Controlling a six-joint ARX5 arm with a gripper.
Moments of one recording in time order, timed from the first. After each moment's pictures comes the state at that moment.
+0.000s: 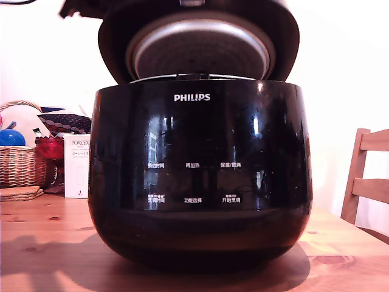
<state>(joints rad) -0.57 1.15 0.95 -0.18 0.36 -0.02</state>
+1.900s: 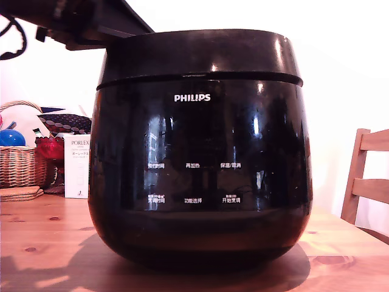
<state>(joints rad) -0.81 1.02 0.48 0.38 0.08 -0.02</state>
